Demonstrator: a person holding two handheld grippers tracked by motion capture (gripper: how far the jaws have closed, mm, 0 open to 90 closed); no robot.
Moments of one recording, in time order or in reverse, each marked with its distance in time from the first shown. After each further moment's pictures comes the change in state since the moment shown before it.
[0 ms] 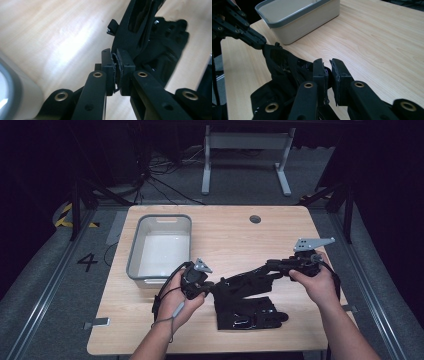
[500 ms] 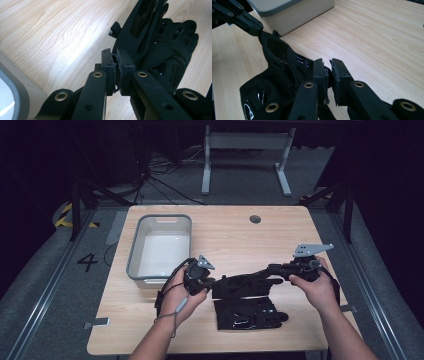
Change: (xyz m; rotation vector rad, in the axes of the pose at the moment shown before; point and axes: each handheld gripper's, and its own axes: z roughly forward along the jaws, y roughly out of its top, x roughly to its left) left arm 0.004 0.005 0.010 0.021 0.009 0.020; right arm -0.002 -0.018 0.005 0.025 -0.036 -0.008
